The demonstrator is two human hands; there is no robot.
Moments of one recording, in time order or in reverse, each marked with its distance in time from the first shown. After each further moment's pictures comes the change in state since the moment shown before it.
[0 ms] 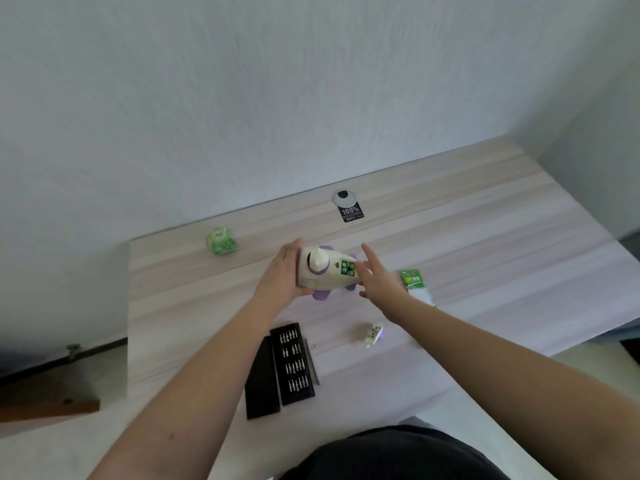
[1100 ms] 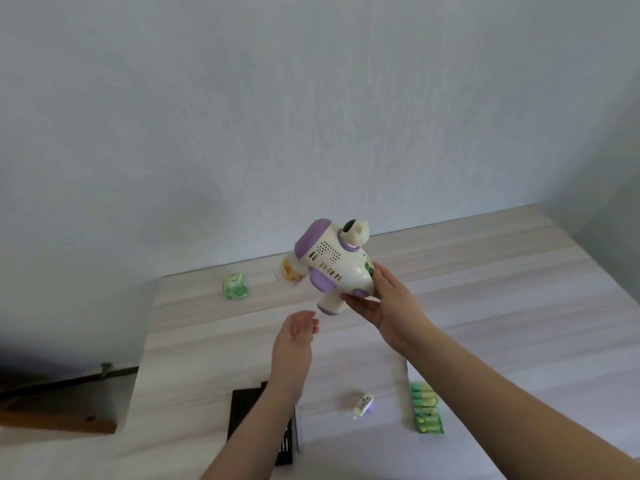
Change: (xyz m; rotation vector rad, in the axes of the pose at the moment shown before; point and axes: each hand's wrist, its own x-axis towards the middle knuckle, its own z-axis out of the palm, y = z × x) left_hand -0.031 0.119 0.016 -0.822 0.458 -0.542; right_hand -0.020 -0.094 -0.074 0.873 -0.245 -0.077
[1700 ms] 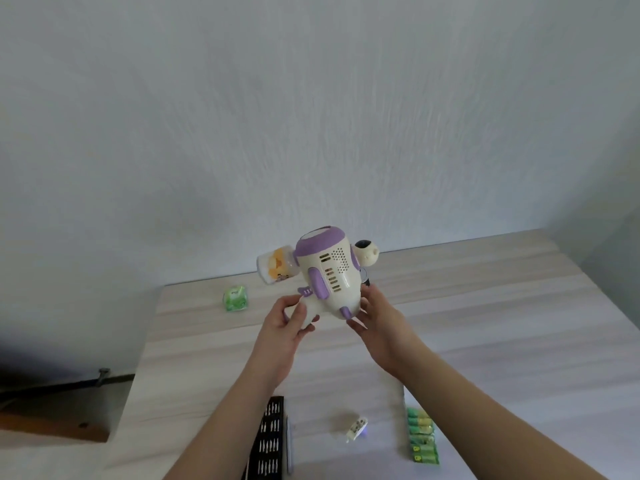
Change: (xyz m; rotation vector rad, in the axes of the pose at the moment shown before) left_hand 0.023 0.047 -0.006 -0.340 -0.149 0.048; right_hand 0.016 0.004 -0.002 -0.053 -0.047 0.094
